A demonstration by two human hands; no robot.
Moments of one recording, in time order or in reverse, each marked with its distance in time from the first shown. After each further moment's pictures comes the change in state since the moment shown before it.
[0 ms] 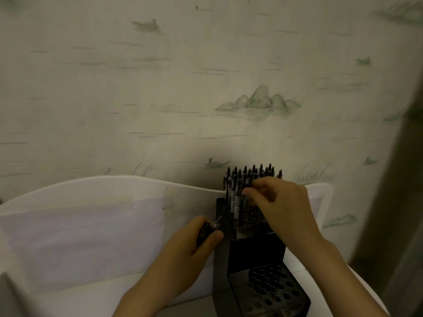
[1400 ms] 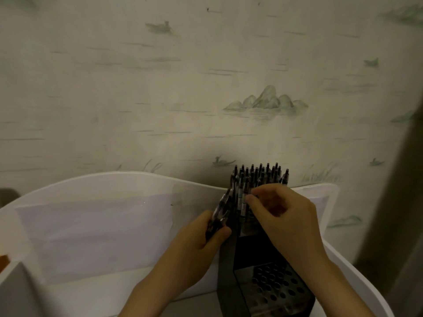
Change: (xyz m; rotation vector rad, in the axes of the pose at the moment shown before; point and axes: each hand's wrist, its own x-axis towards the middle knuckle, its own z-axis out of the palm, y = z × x) left_hand -0.004 0.004 -0.002 -0.028 -0.014 -0.016; right_hand -0.032 -0.017 0.006 0.116 0.068 0.002
